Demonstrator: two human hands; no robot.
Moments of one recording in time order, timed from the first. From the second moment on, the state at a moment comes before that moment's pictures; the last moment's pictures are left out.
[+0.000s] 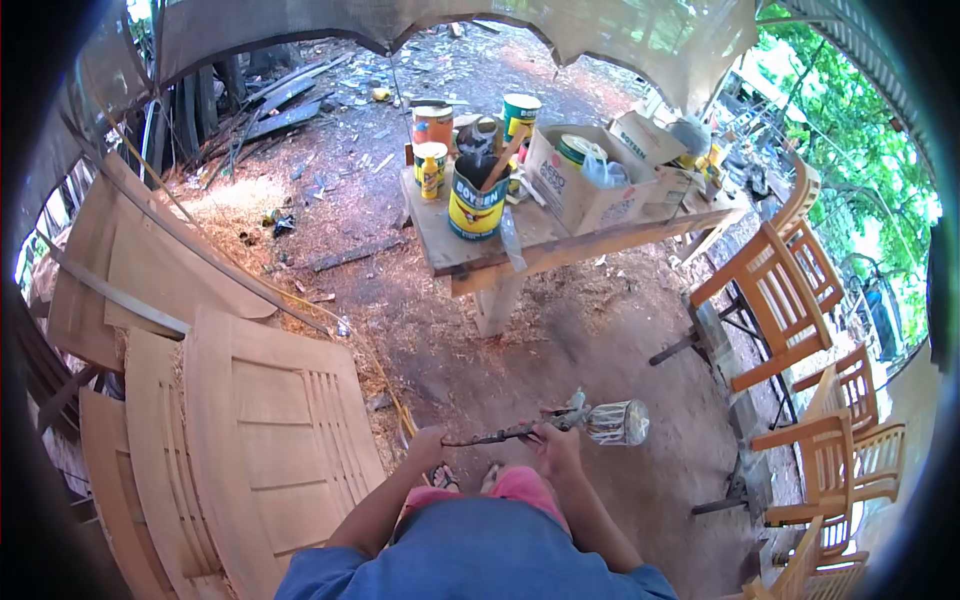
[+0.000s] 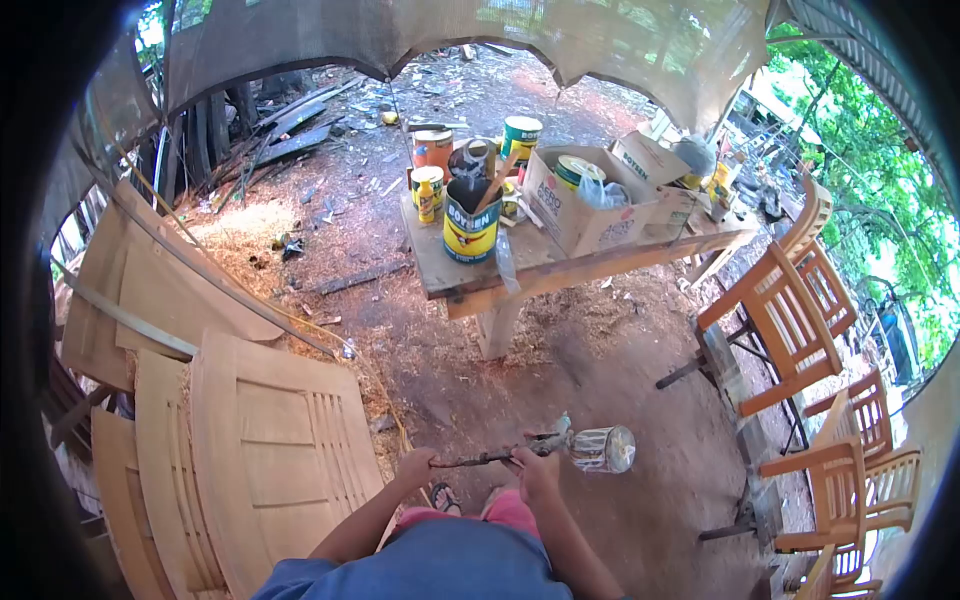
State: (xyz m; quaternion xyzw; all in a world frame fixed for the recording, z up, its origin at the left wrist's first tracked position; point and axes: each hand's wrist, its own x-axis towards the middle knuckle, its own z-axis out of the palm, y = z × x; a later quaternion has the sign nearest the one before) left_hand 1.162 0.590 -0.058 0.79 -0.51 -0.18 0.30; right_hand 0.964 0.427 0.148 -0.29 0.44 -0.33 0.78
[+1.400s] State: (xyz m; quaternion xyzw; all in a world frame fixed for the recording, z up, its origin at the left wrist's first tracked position) left_hand 1.351 0.125 0.089 0.78 -0.46 -0.25 0.35; right_hand 1.281 -0.016 0.077 -0.56 0.53 -0.07 0.63
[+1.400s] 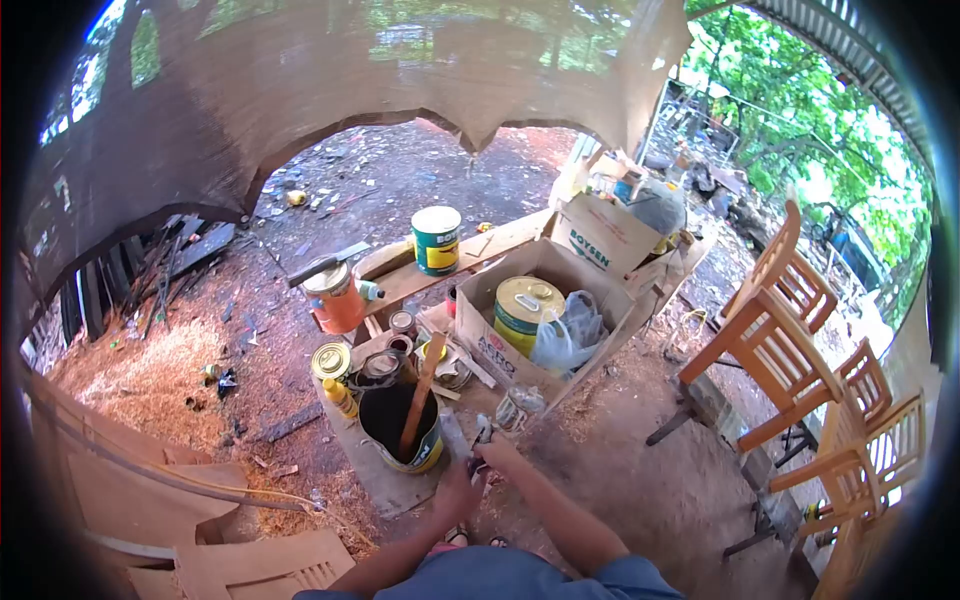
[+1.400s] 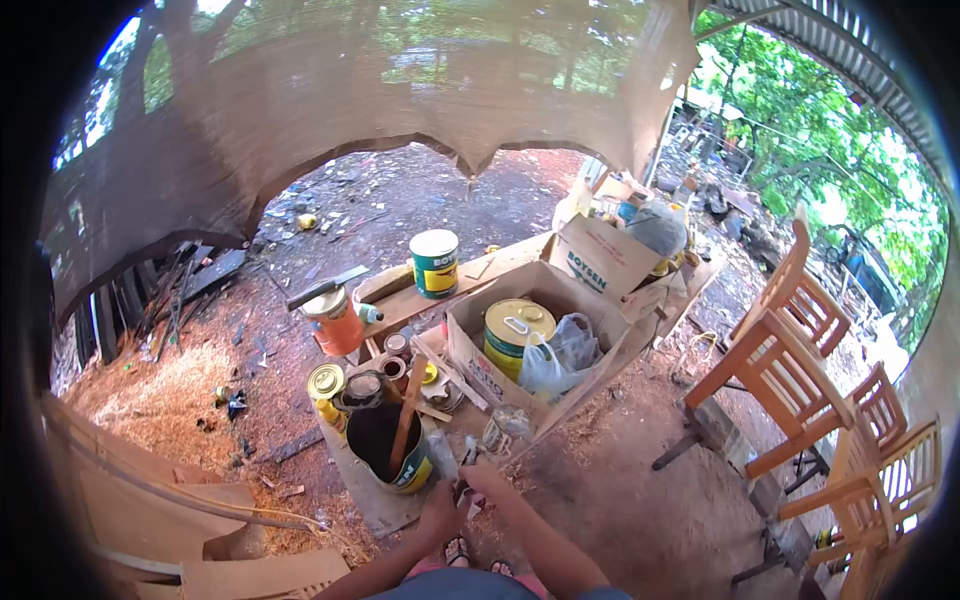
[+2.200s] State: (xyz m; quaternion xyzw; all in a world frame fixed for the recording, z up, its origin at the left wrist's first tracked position) left_hand 1.378 0.044 0.012 0.84 -0.43 -0.17 0.28; right_hand 1.233 0.030 0.007 -0.63 0.50 -0.25 0.54
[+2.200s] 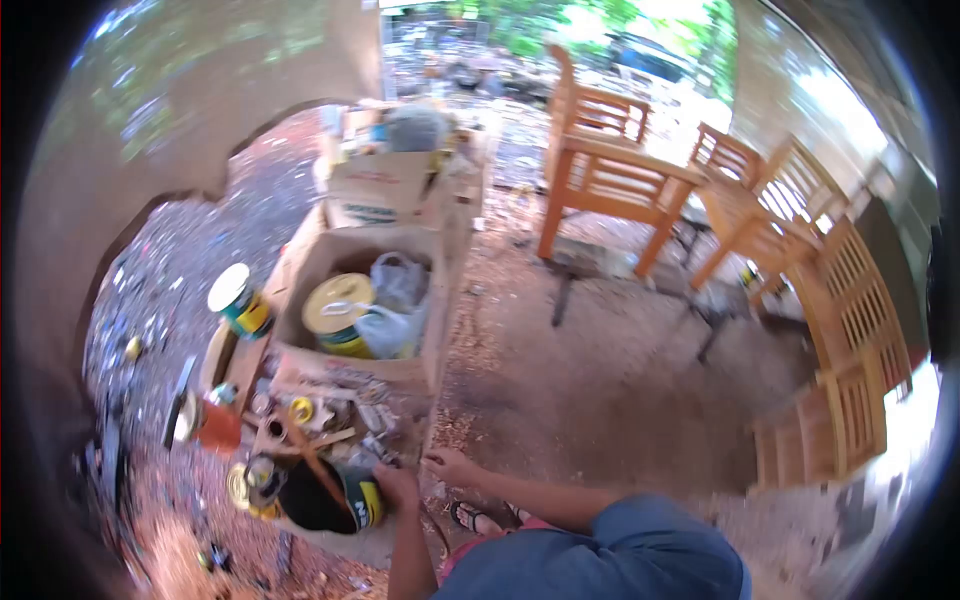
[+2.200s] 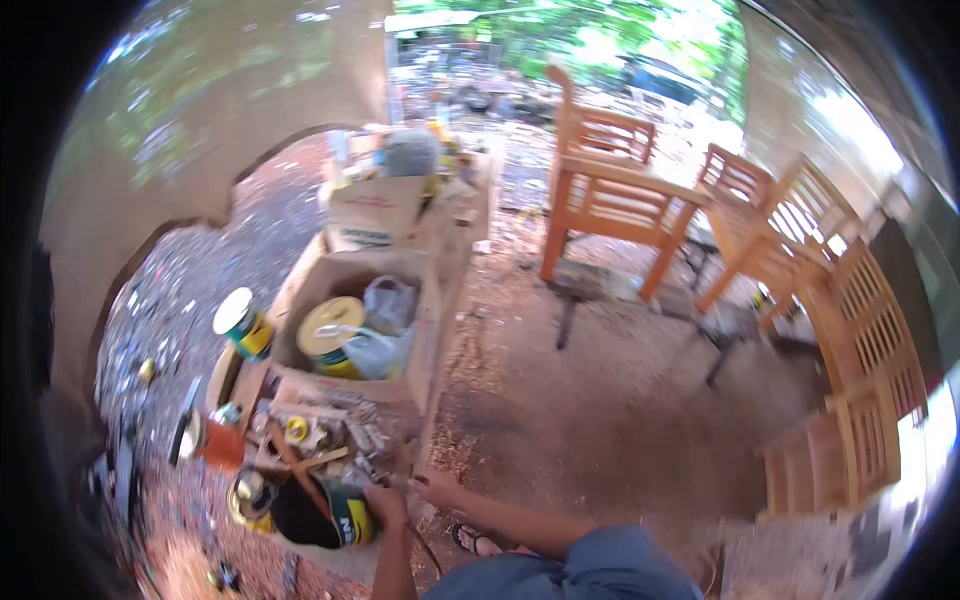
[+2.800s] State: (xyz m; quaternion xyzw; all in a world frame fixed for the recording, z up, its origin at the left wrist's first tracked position) left_hand 1.307 0.085 0.006 0.82 -0.55 0.12 0.14; right_hand 0.921 0.285 -0.142 -0.36 0.80 0.00 0.49
